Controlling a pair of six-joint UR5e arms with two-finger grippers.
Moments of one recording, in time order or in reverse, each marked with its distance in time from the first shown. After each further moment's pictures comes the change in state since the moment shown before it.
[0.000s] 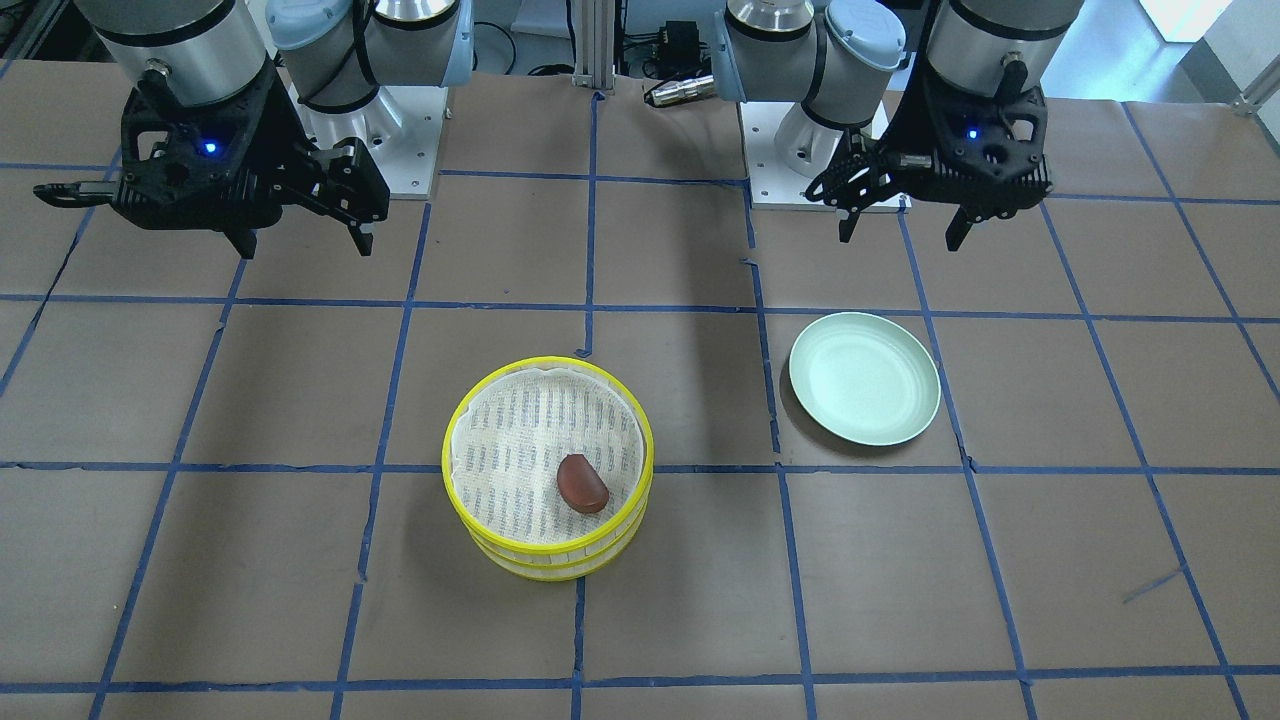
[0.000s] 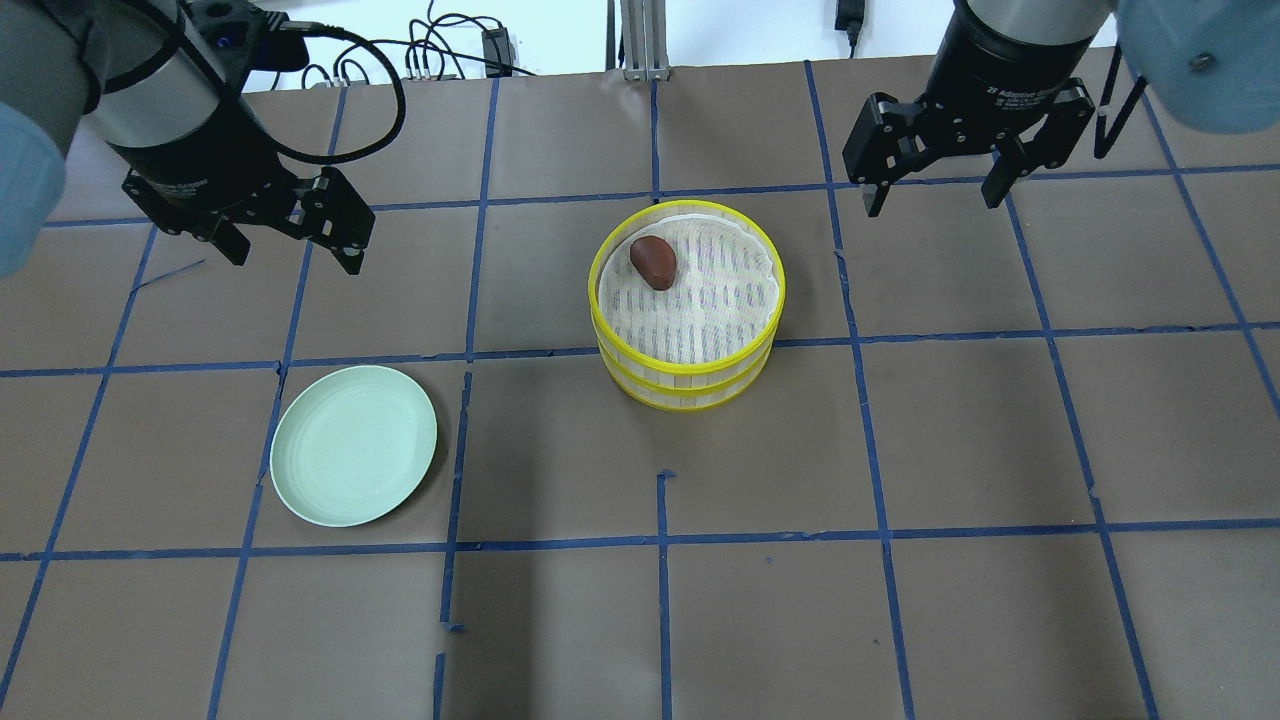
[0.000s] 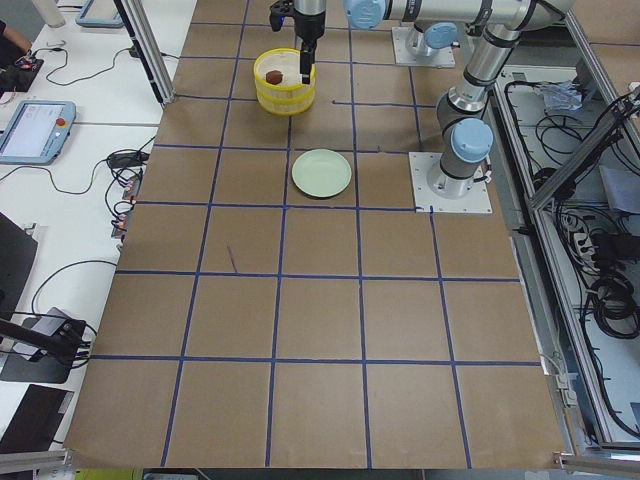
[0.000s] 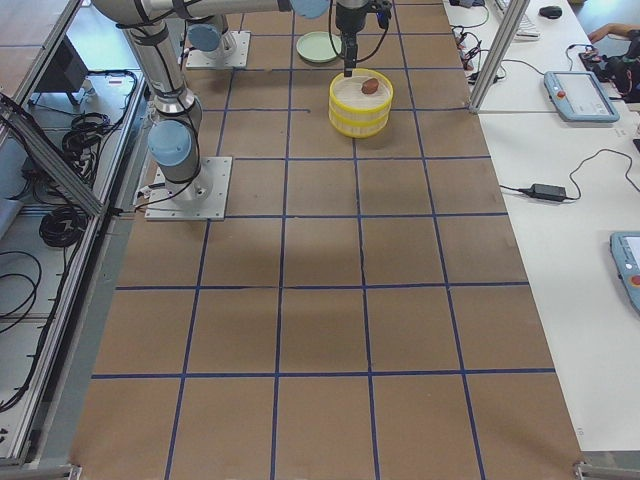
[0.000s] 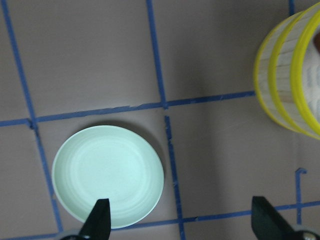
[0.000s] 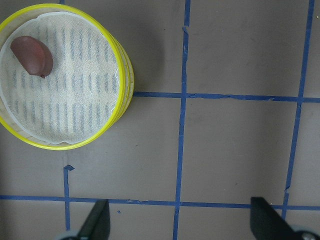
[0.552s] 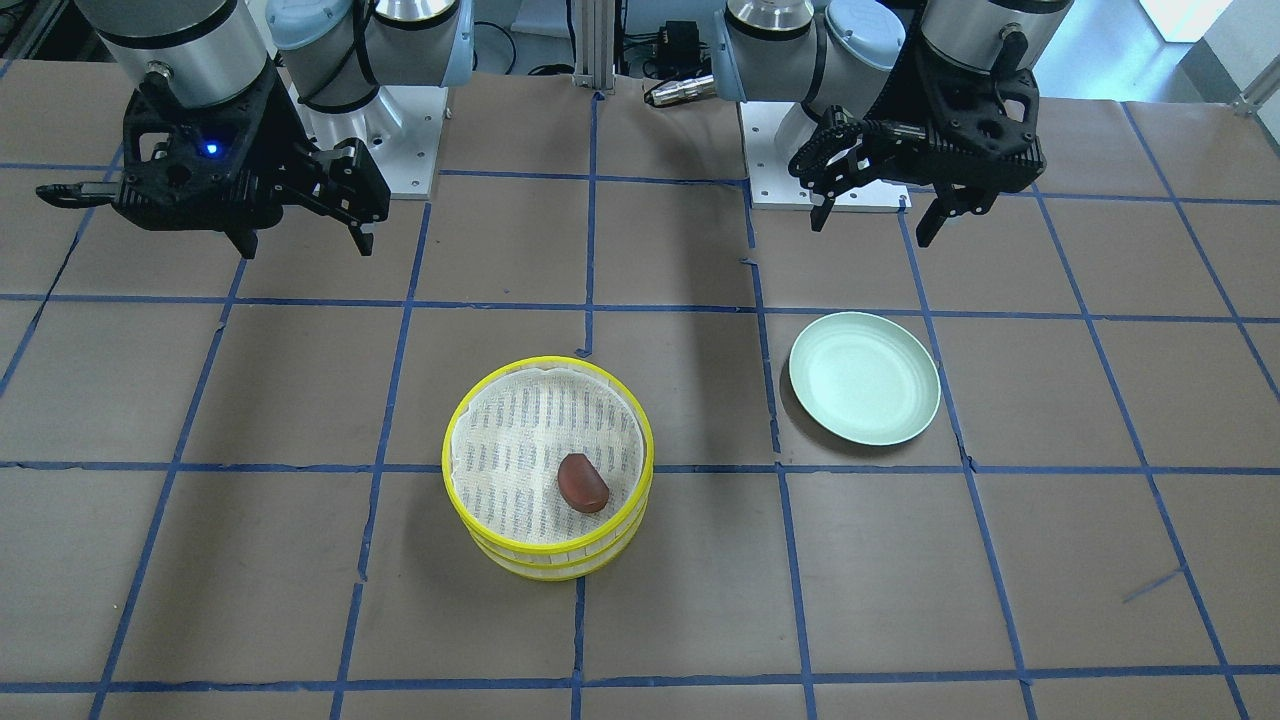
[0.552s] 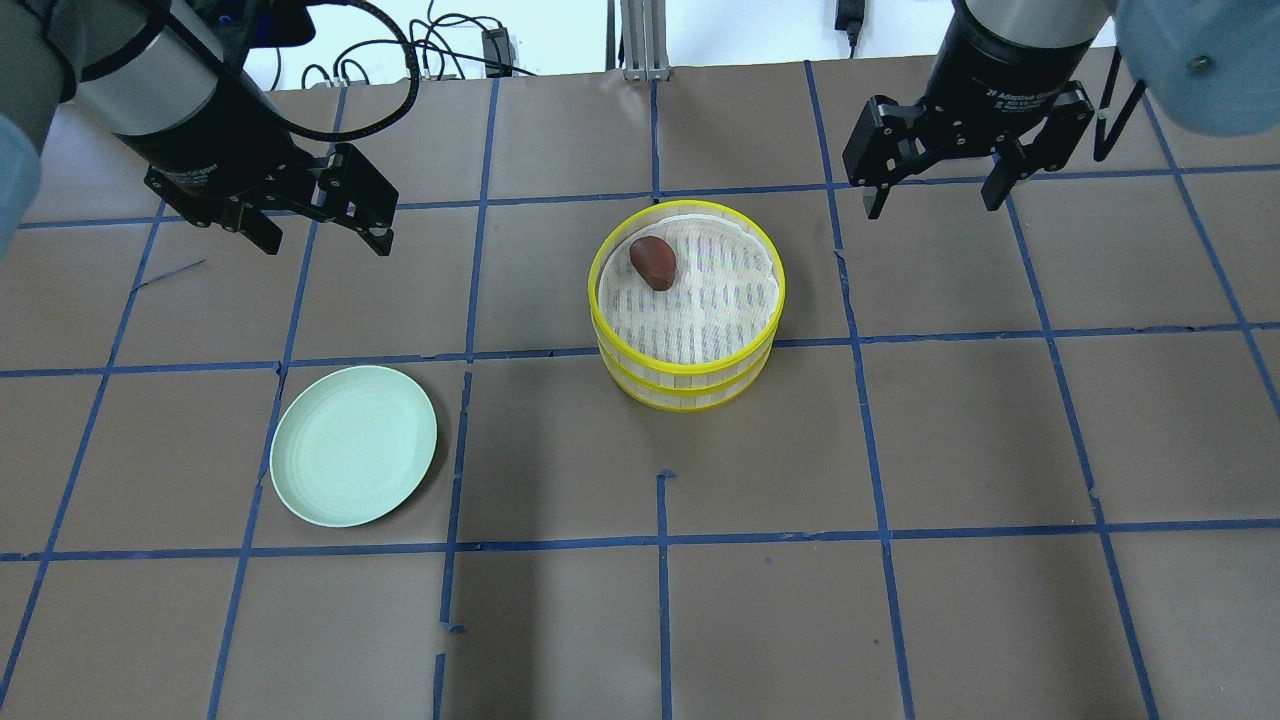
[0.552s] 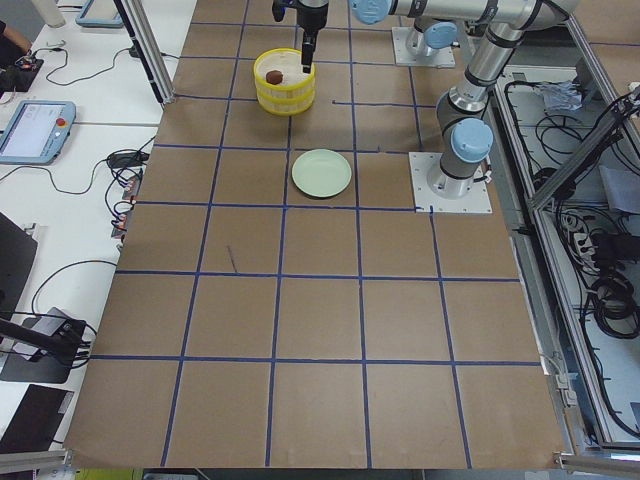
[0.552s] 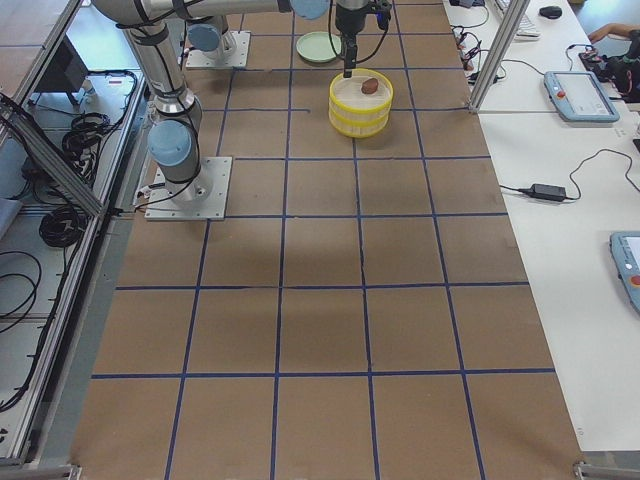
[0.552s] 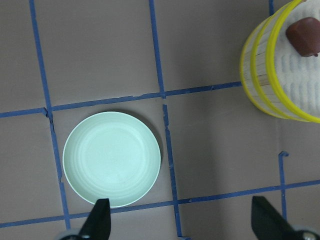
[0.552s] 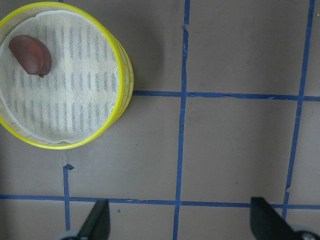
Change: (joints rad) left arm 0.000 -0.004 0.019 0.010 -0.093 -0.015; right arm 0.000 0.000 0.003 0.001 0.000 0.001
